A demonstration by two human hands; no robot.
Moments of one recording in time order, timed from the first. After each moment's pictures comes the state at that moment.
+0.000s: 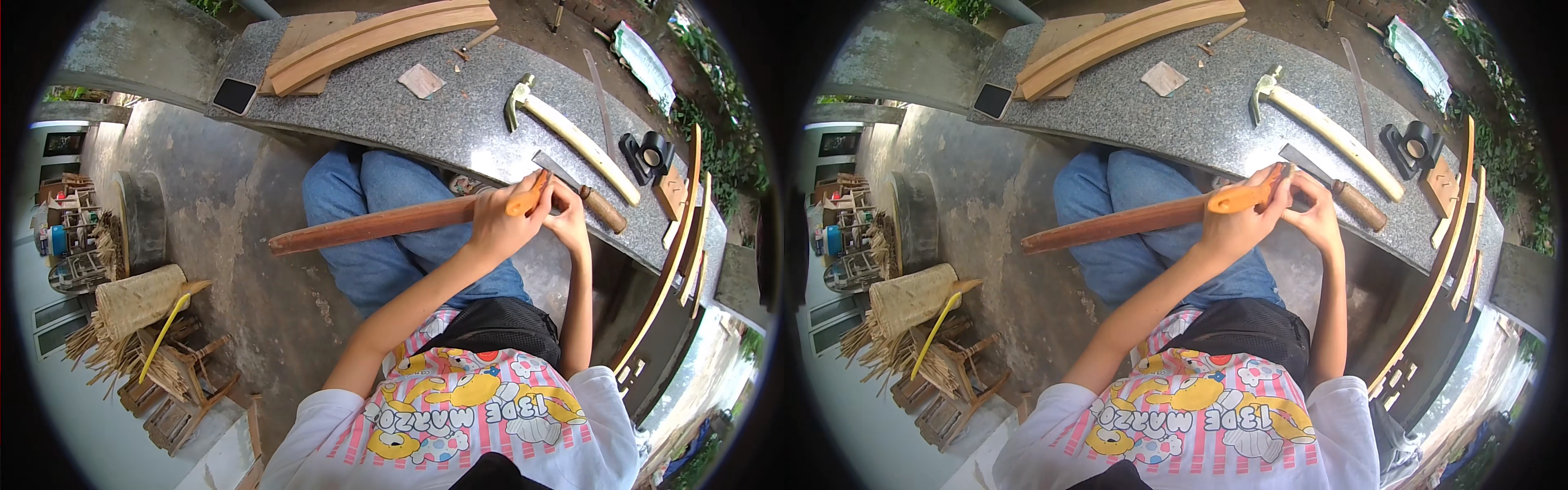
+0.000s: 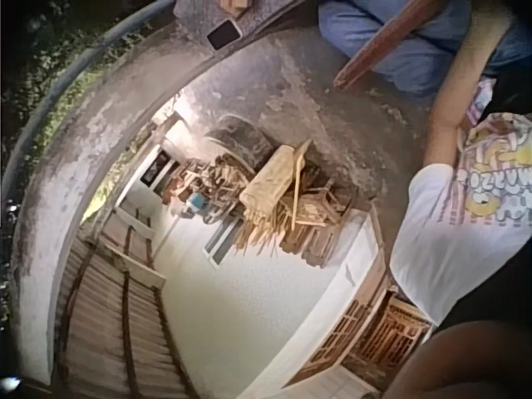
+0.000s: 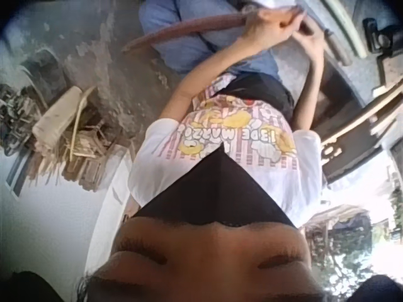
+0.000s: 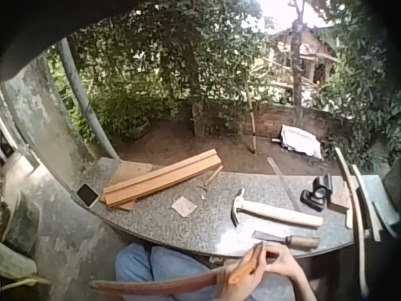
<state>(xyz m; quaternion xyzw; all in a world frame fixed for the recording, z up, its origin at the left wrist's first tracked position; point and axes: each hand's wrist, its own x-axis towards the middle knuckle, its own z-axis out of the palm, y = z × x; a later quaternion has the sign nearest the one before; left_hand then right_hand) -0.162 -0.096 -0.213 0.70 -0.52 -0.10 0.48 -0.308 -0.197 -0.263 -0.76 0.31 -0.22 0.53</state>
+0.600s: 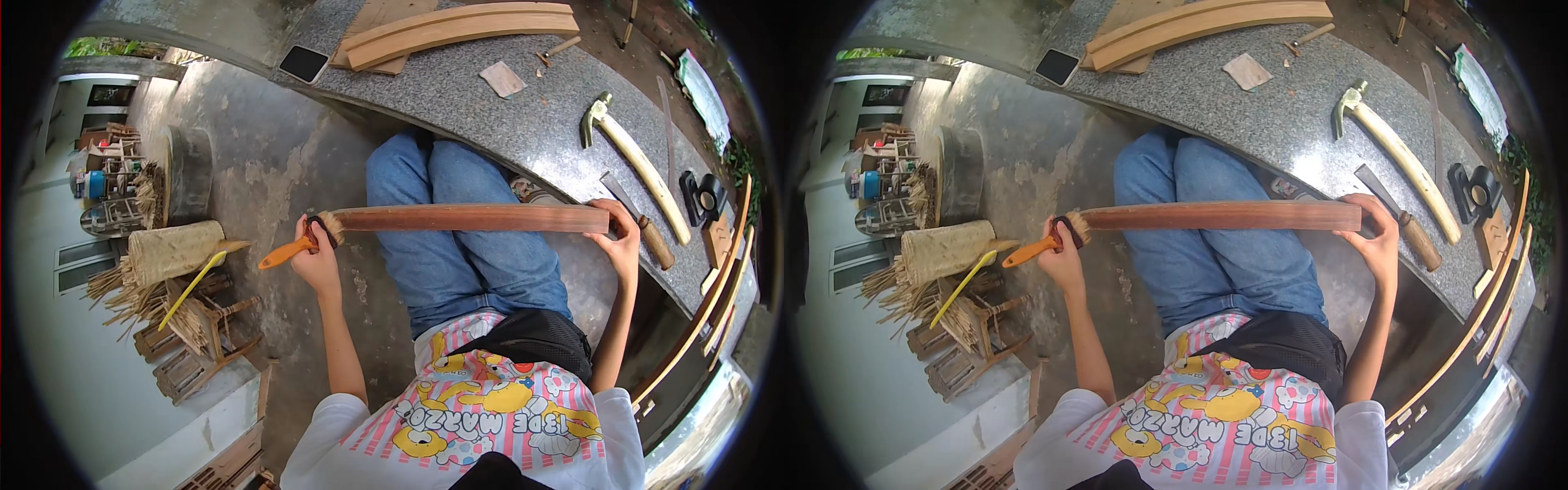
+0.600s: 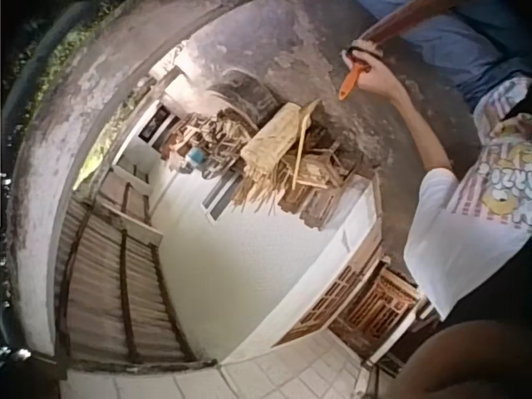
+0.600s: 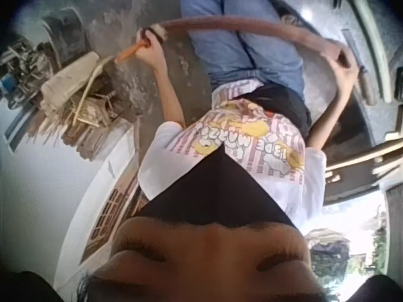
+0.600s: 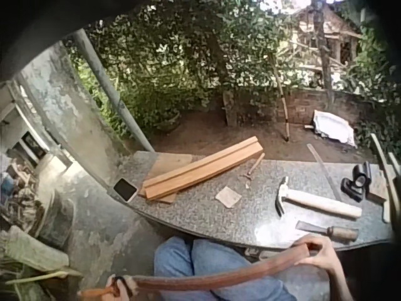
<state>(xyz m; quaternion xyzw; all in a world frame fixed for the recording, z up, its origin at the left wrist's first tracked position) 0.029 0.159 -0.235 0.86 -0.14 0.13 0.47 -0.309 -0.196 -0.259 -0.76 0.30 -0.21 0.53</state>
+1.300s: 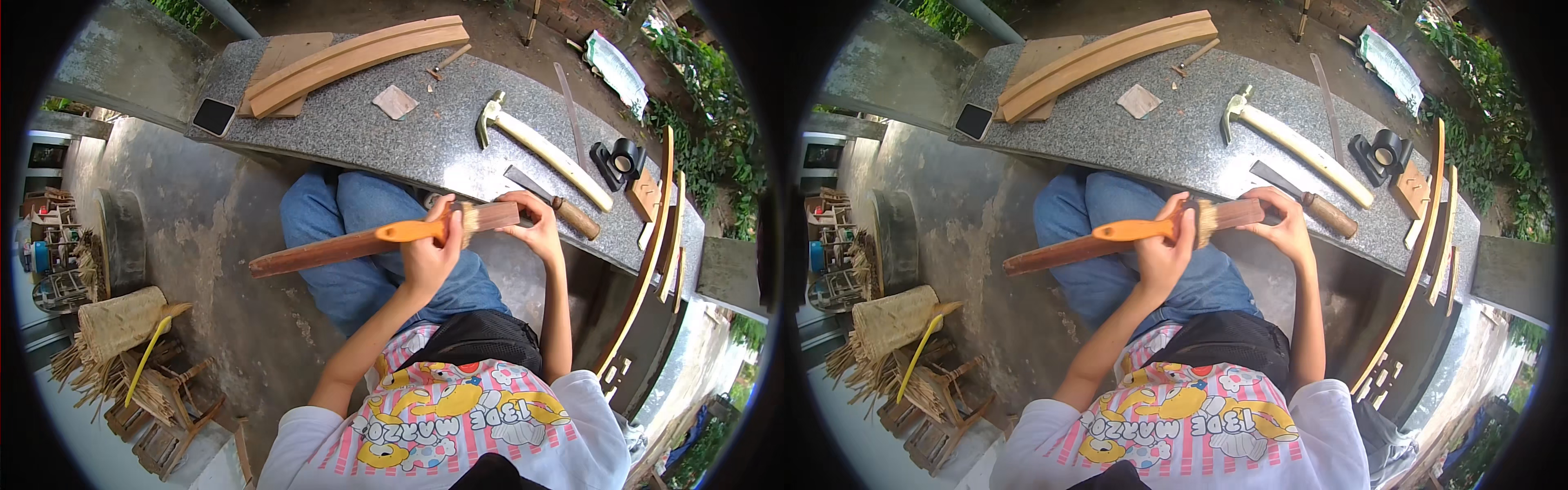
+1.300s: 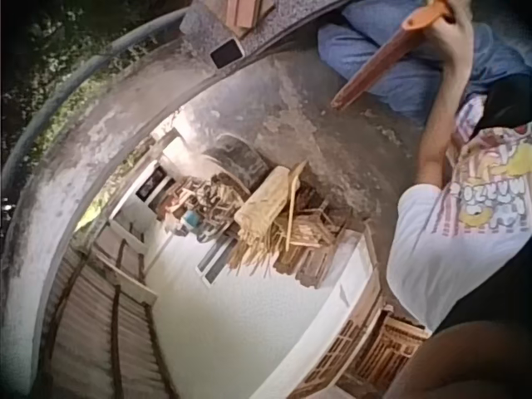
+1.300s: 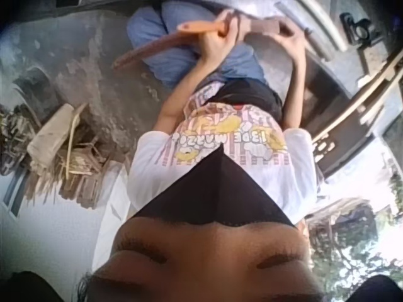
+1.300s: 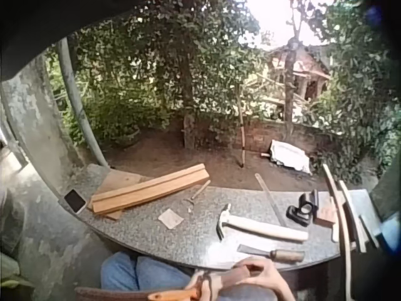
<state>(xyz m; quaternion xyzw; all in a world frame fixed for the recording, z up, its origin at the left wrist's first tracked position) -0.133 -0.042 -0.243 0.68 -0.39 -0.13 0.61 -0.299 -0.191 -0.259 -0.76 0.29 -0.22 0.54</state>
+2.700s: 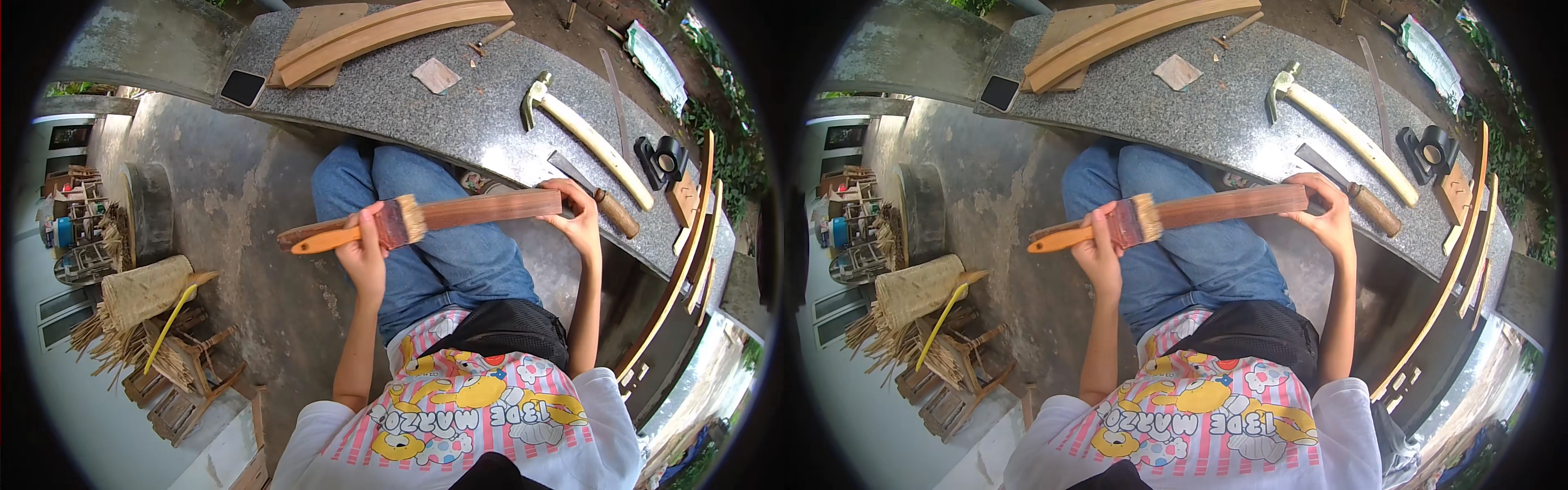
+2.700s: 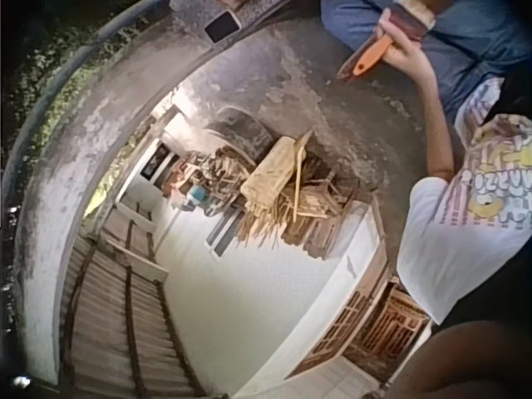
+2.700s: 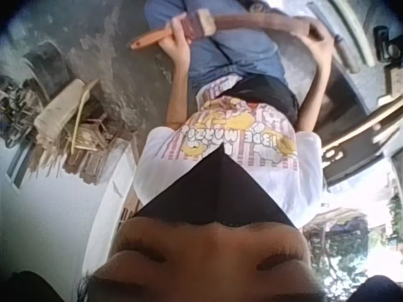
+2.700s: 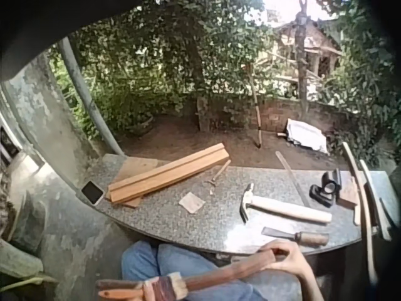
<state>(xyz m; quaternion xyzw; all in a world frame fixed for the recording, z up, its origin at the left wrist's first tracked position) -0.060 0.049 -0.231 0.71 -0.19 -0.15 0.66 -0.302 -0.195 -0.257 -0.75 0.31 -0.22 0.54</state>
